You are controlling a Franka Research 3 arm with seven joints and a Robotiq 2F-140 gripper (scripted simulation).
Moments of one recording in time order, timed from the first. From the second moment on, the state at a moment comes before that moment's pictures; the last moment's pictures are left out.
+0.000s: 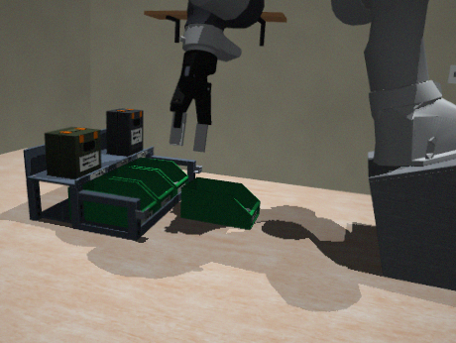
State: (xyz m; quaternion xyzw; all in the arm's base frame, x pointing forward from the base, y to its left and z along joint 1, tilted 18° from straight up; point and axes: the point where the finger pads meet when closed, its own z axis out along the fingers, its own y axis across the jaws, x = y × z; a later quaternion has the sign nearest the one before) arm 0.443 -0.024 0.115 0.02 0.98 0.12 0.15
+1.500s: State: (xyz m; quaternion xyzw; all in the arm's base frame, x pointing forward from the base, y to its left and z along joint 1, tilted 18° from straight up) arm 0.436 -0.038 0.112 0.02 0.98 0.10 0.15
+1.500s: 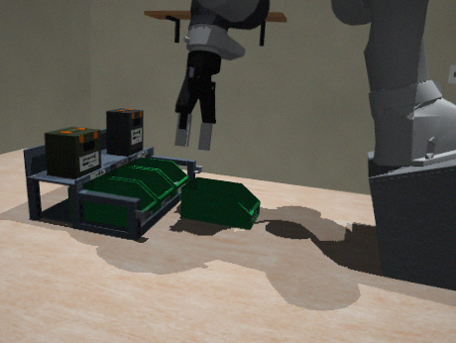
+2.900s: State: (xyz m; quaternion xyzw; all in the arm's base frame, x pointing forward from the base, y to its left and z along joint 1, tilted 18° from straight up) arm 0.429 -0.049 0.110 0.03 0.98 0.08 0.15
